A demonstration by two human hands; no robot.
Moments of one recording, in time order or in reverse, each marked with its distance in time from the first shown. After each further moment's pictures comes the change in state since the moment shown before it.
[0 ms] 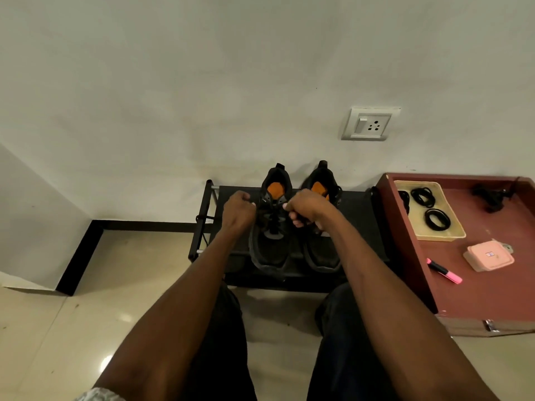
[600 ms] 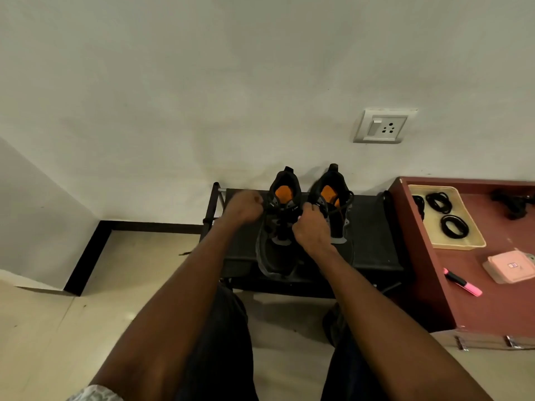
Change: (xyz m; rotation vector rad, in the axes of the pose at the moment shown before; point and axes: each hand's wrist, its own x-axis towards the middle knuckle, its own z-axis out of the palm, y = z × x) left_hand 0.021 0.025 -0.025 0.391 -0.254 0.120; right_hand 0.036 0.050 0.041 -0.448 0.432 -0.177
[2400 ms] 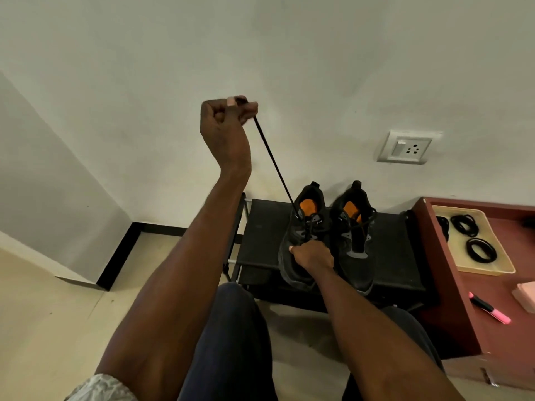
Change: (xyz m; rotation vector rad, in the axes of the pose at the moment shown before) left_hand -0.045 0.070 -0.142 -1.369 0.997 0.464; right_hand -0.003 -0.010 0.061 0.002 -0.162 0.297
